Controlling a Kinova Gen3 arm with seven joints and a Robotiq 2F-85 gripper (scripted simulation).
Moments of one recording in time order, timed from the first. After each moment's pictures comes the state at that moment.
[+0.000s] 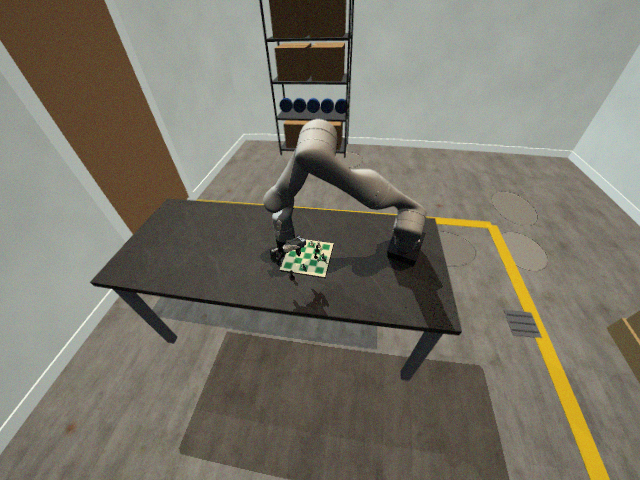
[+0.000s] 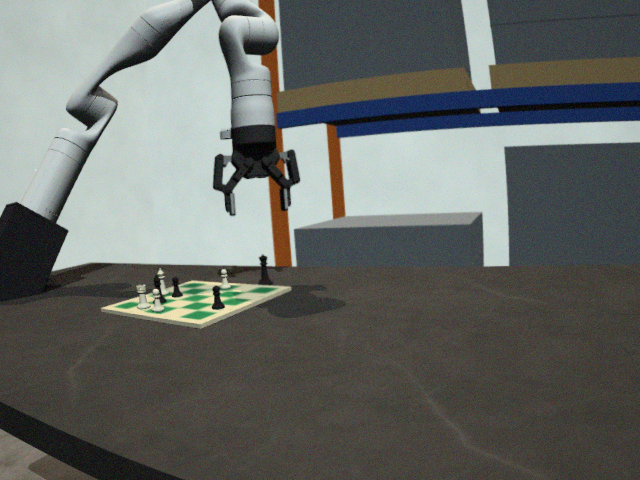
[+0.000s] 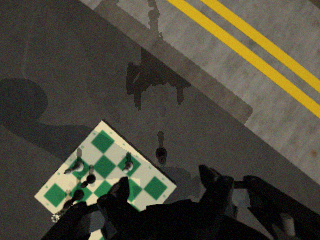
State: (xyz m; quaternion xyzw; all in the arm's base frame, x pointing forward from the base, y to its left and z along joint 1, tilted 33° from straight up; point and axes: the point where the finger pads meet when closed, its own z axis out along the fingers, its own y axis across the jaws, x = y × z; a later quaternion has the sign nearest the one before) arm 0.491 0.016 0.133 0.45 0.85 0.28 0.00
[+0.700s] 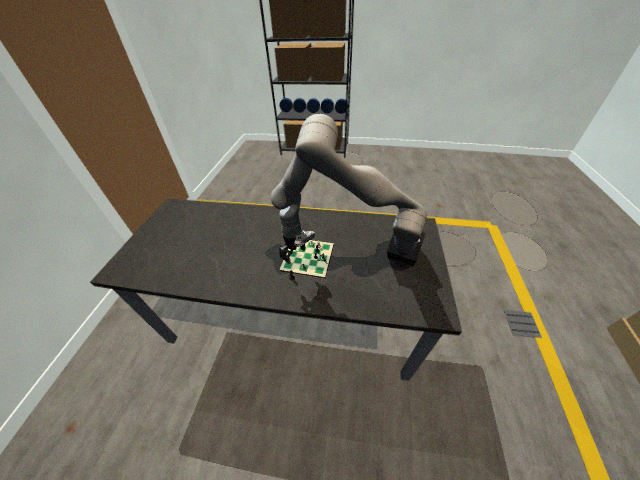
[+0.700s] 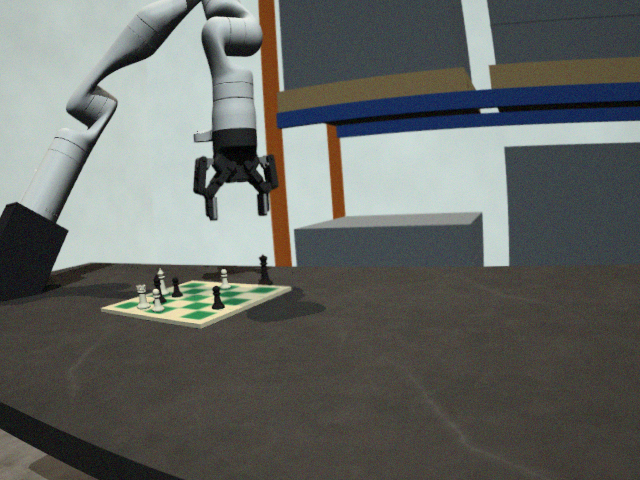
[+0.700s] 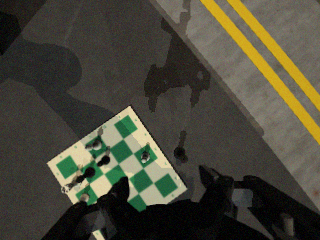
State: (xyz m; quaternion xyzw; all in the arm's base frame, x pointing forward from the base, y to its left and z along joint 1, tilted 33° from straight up) arm 0.469 -0.003 0.110 0.34 0.90 0.27 0.04
